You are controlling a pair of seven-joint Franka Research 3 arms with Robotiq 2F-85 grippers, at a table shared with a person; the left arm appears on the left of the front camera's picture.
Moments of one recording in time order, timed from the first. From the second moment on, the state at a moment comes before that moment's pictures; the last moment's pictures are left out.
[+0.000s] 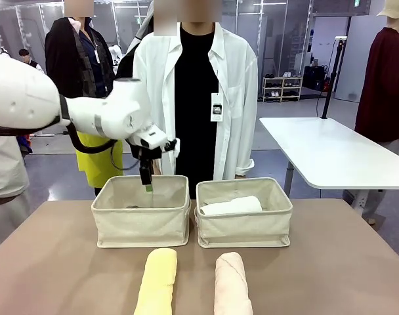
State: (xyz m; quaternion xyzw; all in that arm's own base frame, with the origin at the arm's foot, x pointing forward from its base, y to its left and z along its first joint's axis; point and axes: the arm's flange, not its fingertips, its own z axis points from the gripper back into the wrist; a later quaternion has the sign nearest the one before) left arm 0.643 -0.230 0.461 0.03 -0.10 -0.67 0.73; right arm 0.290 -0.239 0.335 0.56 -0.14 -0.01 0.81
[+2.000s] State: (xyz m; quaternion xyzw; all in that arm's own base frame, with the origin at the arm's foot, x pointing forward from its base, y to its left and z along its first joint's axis) left arm 0.305 0.256 0.340 -0.61 -0.22 -0.14 0.75; right arm 0.290 -0.239 0.334 0.56 -0.14 -0.01 0.81
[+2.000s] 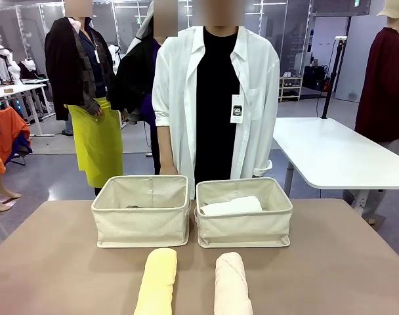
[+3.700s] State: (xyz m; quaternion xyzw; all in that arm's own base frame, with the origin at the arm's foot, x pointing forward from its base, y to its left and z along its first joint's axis) left arm 0.311 0.232 0.353 -0.59 -0.20 -0.14 0.77; right arm 0.290 -0.239 0.335 0.56 -0.14 -0.01 0.81
